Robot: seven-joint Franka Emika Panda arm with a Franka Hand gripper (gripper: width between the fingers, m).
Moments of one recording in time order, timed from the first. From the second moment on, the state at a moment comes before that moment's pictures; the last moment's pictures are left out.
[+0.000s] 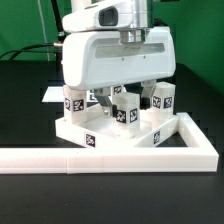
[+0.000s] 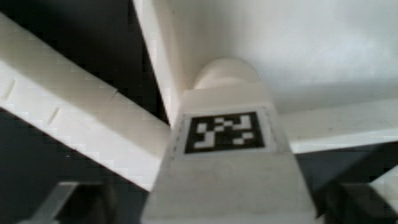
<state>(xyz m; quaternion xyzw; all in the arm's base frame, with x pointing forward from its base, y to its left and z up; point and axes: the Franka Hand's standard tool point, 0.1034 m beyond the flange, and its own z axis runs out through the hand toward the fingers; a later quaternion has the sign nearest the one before) 0.616 0.035 0.073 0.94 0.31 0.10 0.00</state>
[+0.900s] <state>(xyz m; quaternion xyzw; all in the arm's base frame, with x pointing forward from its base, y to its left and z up) 0.619 0.036 0.070 0.99 0.11 0.11 -0.02</state>
